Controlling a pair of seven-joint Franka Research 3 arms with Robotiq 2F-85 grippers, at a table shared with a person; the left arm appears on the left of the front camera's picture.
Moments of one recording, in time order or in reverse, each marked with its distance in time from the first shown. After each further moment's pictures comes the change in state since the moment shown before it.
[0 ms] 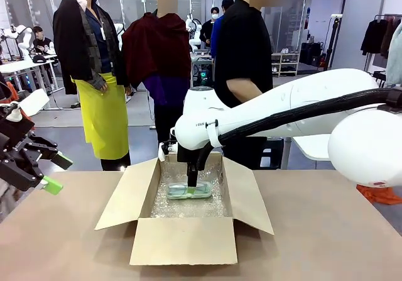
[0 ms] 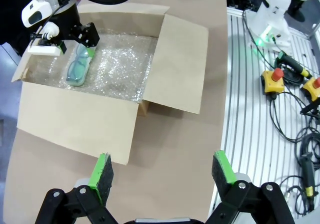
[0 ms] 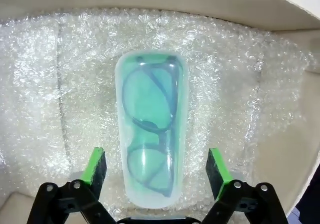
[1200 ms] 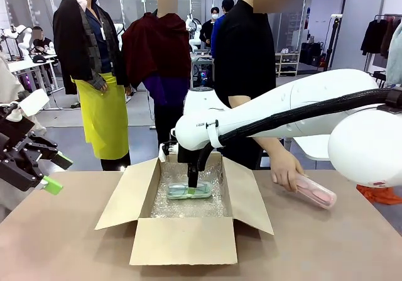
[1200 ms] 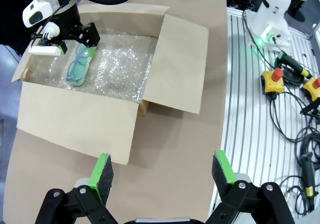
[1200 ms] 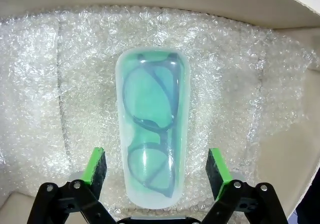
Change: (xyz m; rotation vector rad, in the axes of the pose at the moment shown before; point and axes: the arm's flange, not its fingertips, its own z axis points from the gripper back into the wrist) left arm 0.000 0.000 0.000 0.000 0.000 0.000; right arm -0.001 0.000 -0.005 0.007 0.004 -0.001
